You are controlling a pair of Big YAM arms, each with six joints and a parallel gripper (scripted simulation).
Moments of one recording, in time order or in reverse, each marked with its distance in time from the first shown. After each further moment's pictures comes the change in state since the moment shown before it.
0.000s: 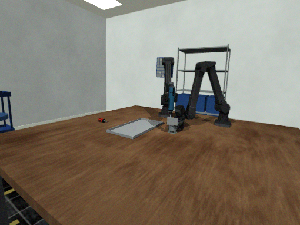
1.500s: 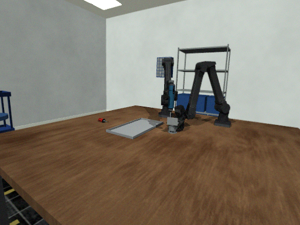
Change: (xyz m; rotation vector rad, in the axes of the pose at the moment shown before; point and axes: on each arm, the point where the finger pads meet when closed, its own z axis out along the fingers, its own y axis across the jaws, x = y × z) left arm 0.000 0.000 0.000 0.000 0.000 0.000; right arm -0.013 0.000 -0.002 0.000 0.020 0.001
